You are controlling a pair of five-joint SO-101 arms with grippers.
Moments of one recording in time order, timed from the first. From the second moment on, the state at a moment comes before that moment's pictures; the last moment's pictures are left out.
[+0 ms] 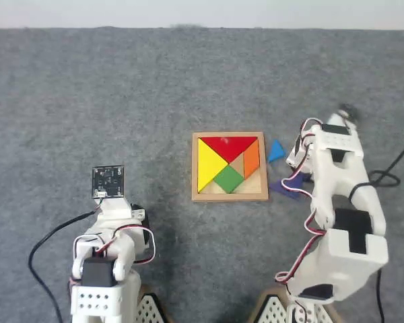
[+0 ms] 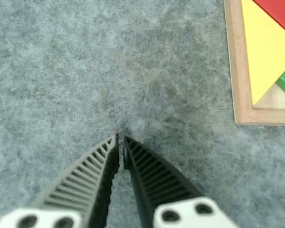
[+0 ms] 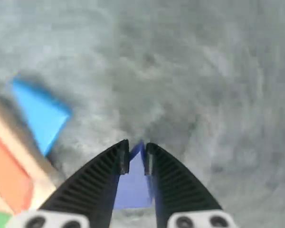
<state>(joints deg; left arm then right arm) -4.2 -103.1 97.2 72.0 11.4 4.0 10.7 21.5 58.6 -22.5</state>
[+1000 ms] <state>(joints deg) -4.2 -103.1 97.2 72.0 11.4 -4.8 15.3 15.1 64.8 -42.2</state>
